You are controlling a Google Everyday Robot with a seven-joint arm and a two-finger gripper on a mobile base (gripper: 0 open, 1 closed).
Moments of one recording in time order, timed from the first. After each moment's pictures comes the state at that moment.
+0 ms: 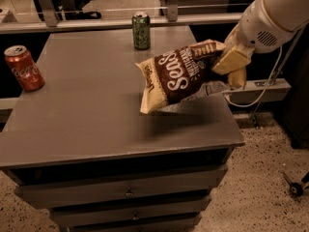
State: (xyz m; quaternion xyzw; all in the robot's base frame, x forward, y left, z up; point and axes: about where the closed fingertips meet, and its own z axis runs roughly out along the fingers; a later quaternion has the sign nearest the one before) arm 0.539 -0.168 0.964 -0.56 0.78 0.03 0.28
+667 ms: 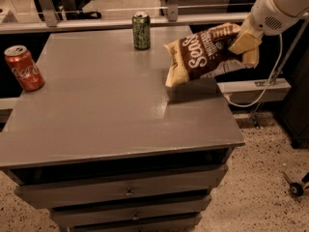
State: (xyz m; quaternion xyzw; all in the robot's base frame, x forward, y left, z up) arm 0.621 -0.235 0.967 -0.51 0.80 -0.04 0.30
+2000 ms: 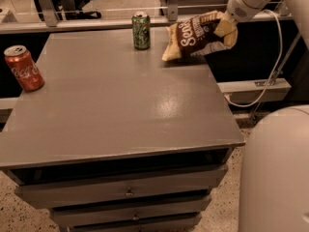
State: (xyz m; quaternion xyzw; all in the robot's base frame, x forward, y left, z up) arm 0.768 -0.247 0.943 -0.47 0.82 -0.08 0.32
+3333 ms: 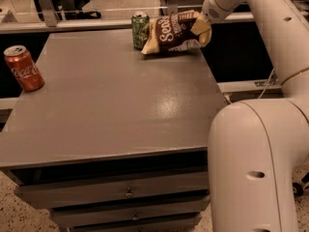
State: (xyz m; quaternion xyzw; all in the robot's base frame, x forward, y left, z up) arm 0.823 -0.180 0.925 -0.47 0.81 -0.03 0.35
